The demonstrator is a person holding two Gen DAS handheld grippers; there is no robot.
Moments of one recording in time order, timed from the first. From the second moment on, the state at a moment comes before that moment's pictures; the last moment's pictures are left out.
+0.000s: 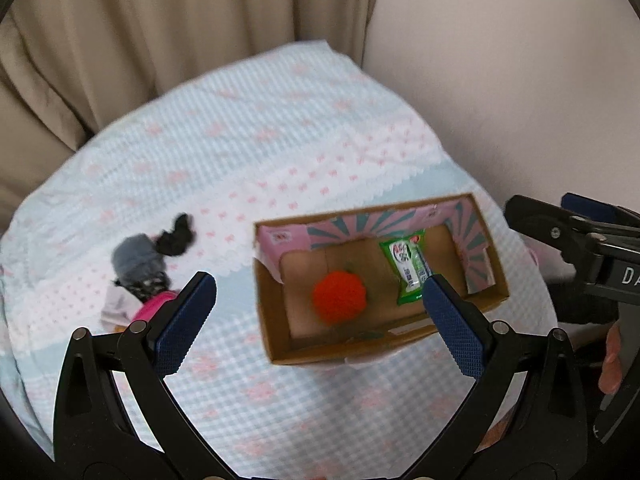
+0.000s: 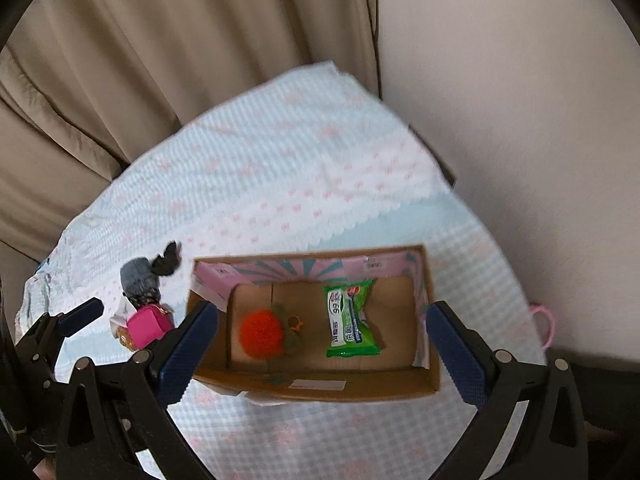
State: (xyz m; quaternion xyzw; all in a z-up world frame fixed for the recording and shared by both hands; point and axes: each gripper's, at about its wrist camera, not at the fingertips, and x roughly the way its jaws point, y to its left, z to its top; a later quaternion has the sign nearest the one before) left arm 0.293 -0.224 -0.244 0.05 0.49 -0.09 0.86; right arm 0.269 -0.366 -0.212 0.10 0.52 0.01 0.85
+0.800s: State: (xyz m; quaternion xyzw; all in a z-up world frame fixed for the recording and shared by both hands) left arm 0.109 -0.001 -0.123 0.01 0.37 -0.09 0.93; right arm 0.077 -0.195 -0.110 0.07 0.39 -0.05 0.92
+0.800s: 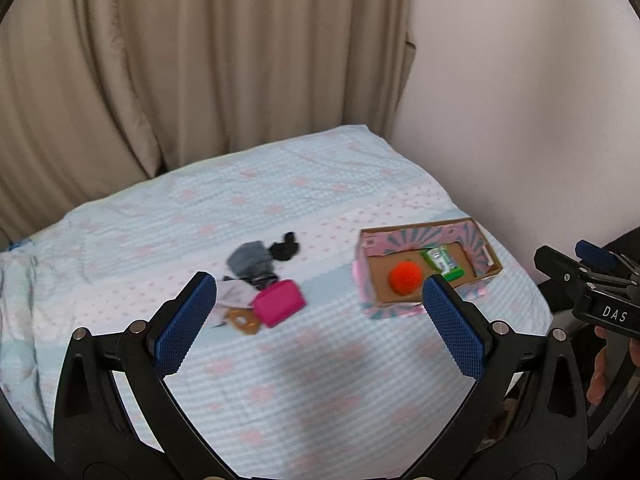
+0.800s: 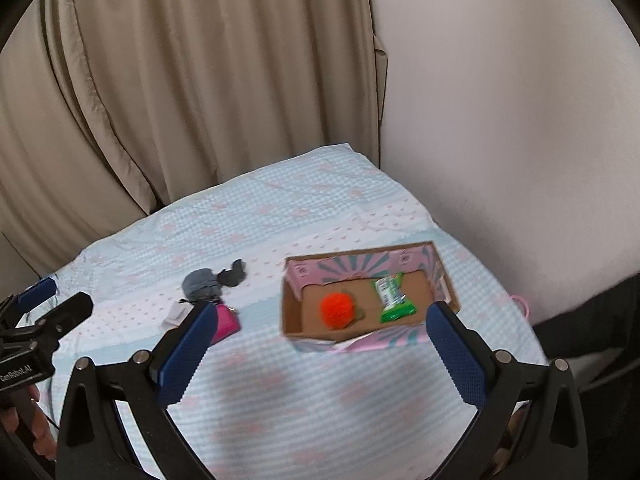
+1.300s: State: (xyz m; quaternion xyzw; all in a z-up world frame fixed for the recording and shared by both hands) left arm 0.126 0.128 -0.166 0.01 0.39 -0.08 0.92; right arm 0.082 -0.092 -0.144 0.13 0.40 -0.05 0.91
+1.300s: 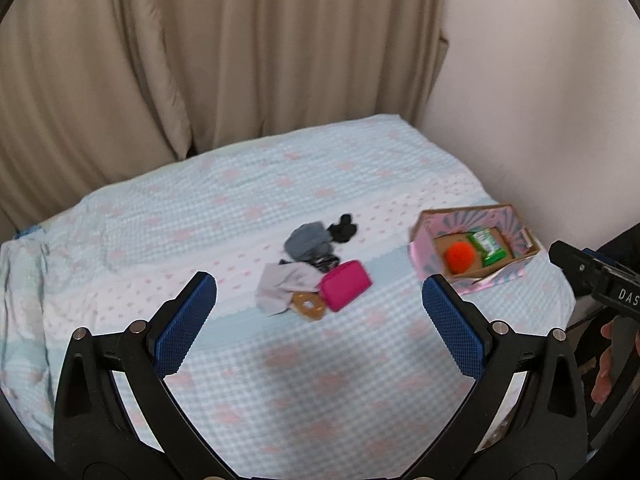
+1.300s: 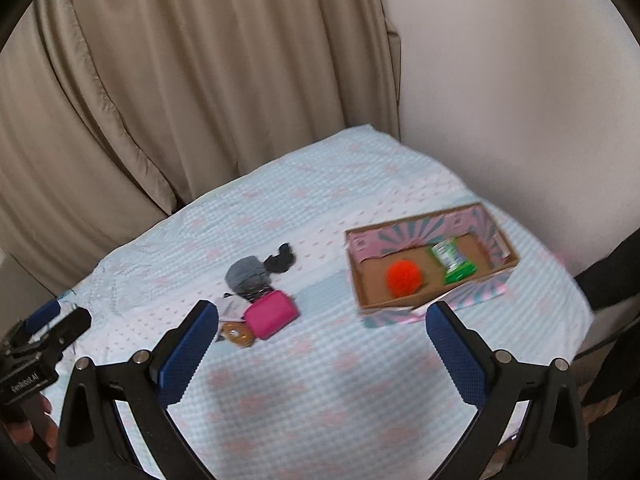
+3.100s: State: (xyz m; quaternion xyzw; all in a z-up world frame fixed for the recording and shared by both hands) left arm 0.352 0.179 -0.506 -0.12 0.56 -0.08 0.81; right arm 0.299 -0.001 -0.468 0.30 0.54 -0.03 0.79
